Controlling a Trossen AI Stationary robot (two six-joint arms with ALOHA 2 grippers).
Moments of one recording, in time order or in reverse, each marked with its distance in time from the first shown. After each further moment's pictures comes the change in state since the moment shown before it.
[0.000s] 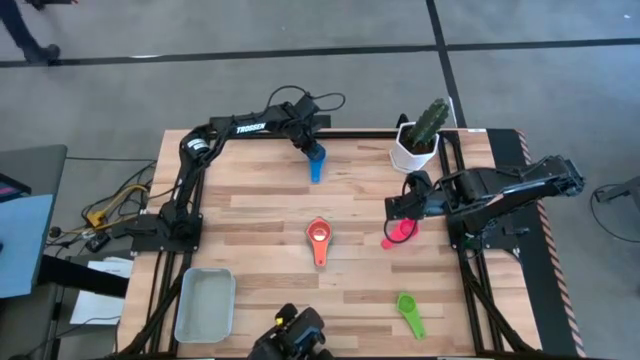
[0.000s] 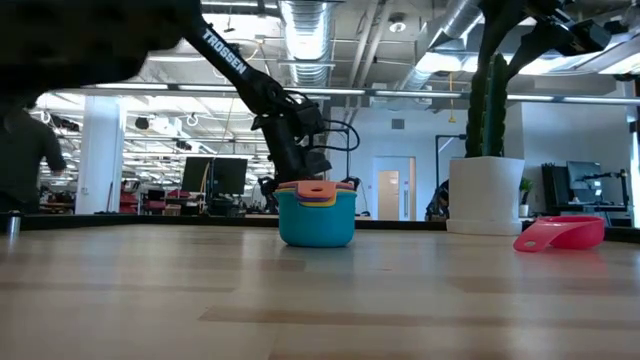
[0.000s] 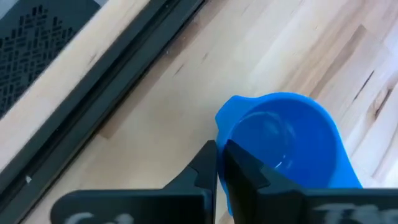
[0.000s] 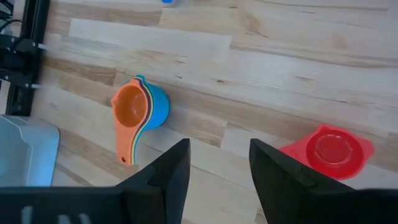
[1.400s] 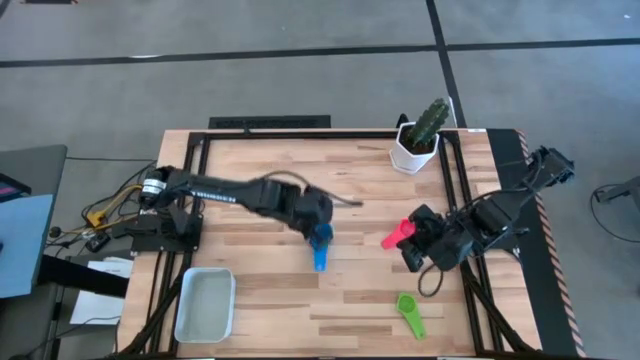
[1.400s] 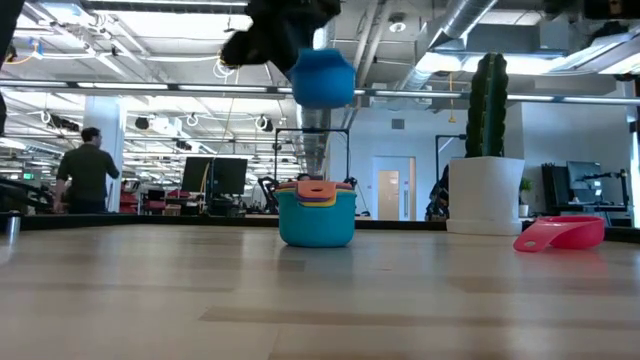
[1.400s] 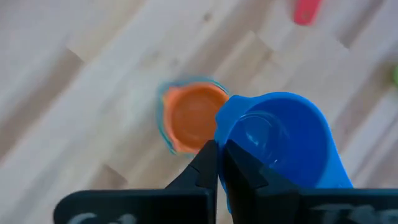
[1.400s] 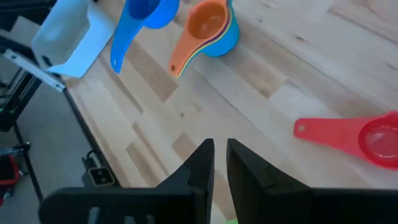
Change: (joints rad) left arm -0.790 -0.398 -0.022 -0.387 -0.308 -0.722; right arm 0.415 0.004 0.000 0.084 0.105 -0.124
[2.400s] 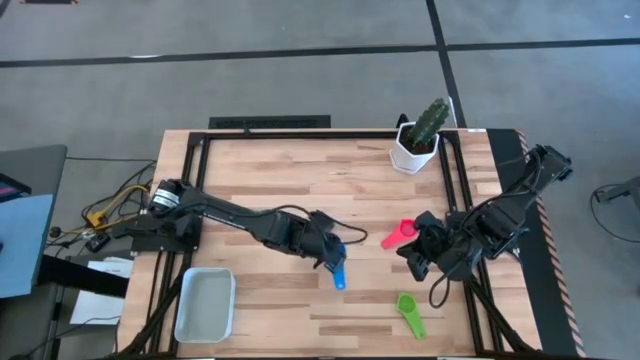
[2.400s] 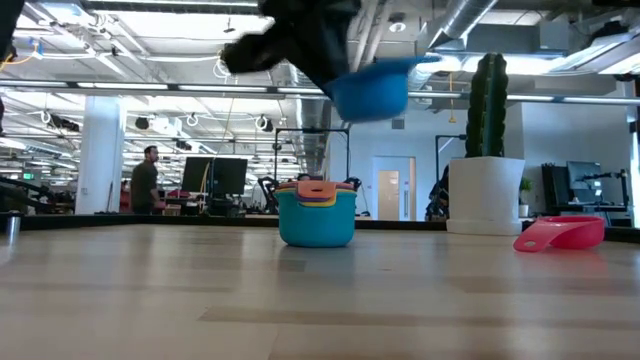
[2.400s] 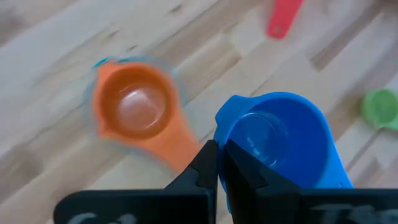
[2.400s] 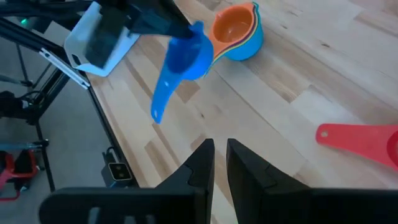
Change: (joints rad) left arm -0.160 0.111 0.003 0.146 -0.160 -0.297; right arm 0.091 0.000 0.000 0.059 0.077 0.003
